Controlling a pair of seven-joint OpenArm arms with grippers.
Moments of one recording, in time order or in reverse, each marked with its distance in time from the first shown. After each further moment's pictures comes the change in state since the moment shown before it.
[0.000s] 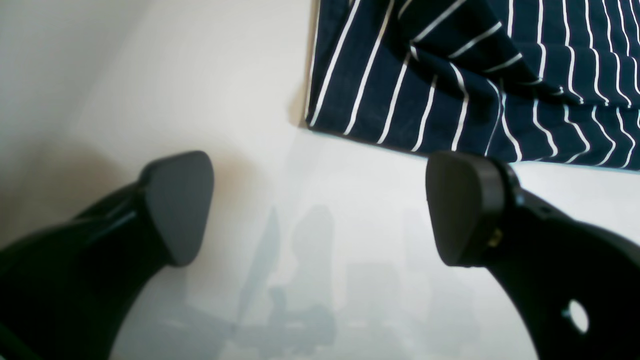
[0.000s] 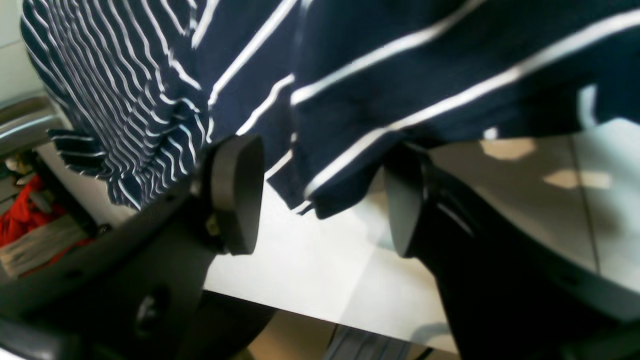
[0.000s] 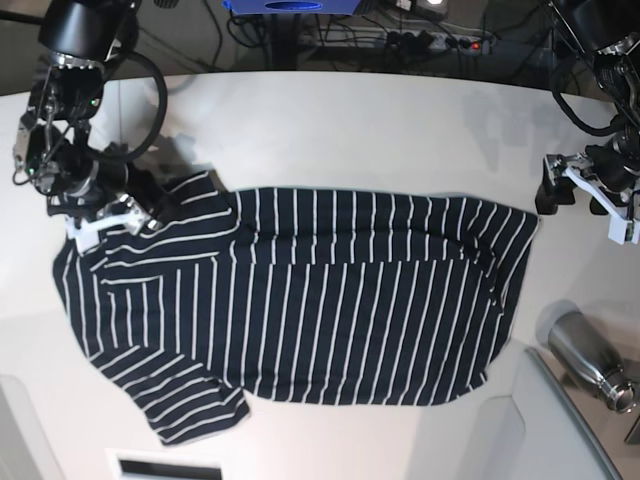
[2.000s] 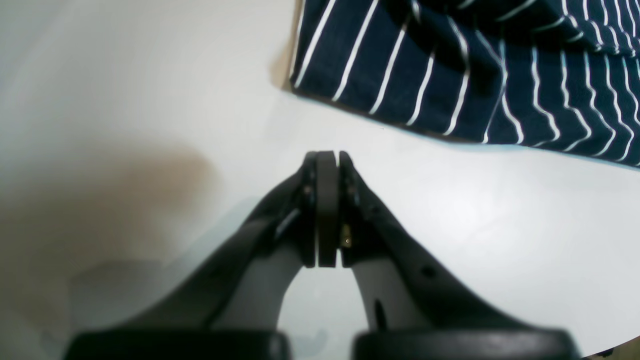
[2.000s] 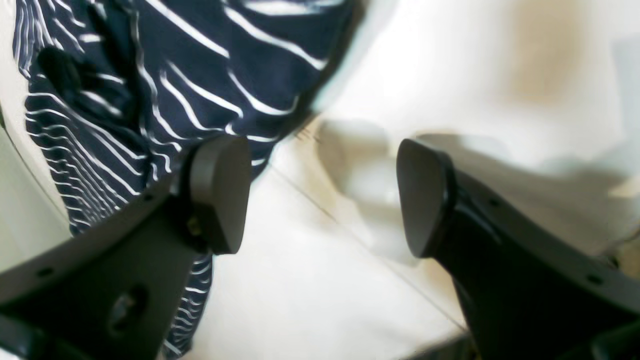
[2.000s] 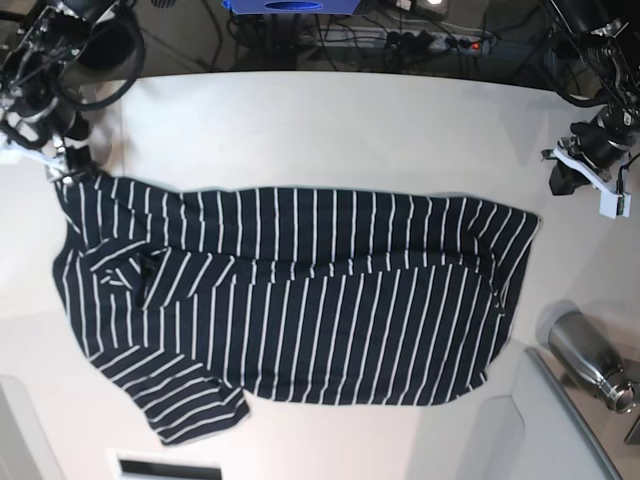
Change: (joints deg) left arm 3.3 1.9 -0.1 -4.2 0.0 0.2 -7.8; right arm -4.0 -7.2 26.9 -0.9 0.1 1.3 12.4
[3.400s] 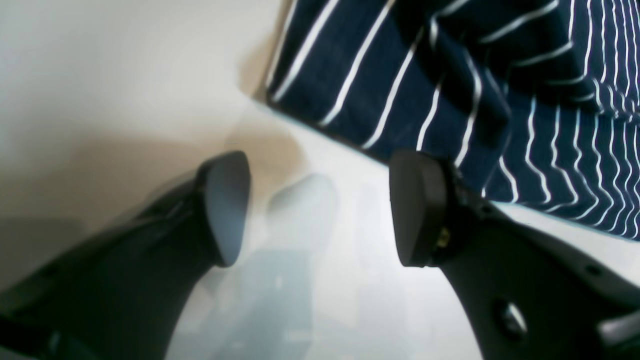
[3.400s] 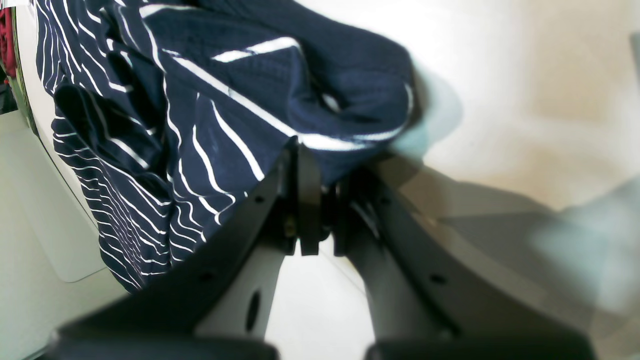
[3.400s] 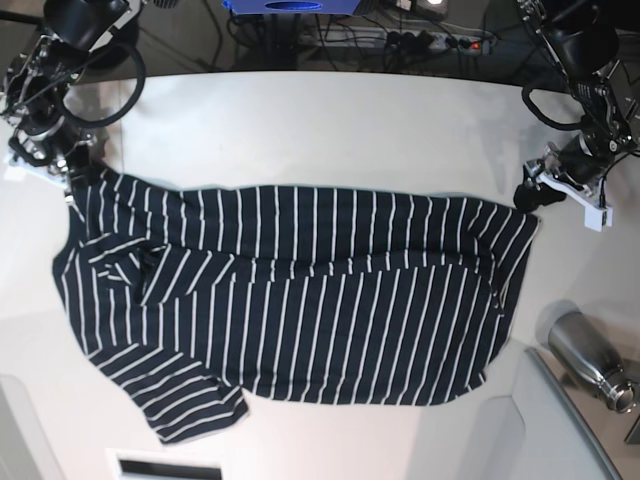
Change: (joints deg) left arm -10.8 0.1 -0.5 -18.7 -0.3 0.0 -0.3; right arm 4.5 3.5 -0.2 -12.1 1.4 2.6 6.9
